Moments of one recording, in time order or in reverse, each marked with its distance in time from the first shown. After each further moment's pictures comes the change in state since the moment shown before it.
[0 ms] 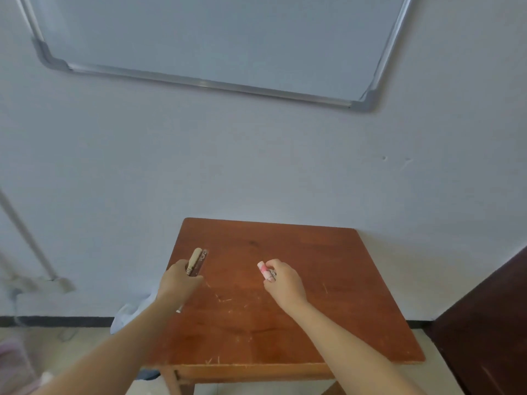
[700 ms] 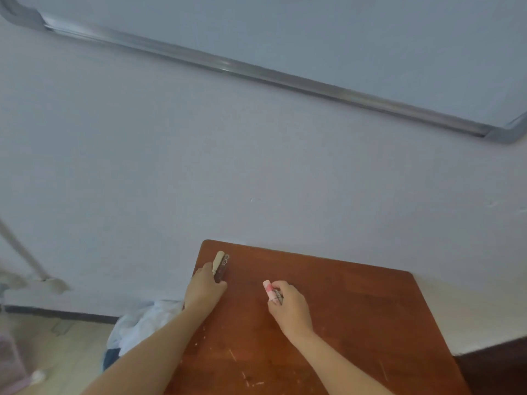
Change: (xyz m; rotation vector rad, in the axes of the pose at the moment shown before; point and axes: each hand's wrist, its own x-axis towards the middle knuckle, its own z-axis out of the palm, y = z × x) left_hand 0.170 -0.015 0.035 0.007 -0.087 -0.085; right_hand 0.141 -0.041 0.070 -0.027 -0.132 0.093
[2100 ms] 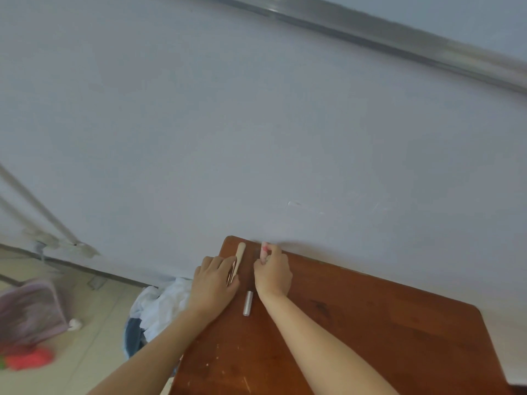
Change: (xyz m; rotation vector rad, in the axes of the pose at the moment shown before) left_hand 0.038 -0.030 0.004 0.265 0.242 0.358; right_hand 0.099 -0.081 0.048 0.113 0.000 0.163
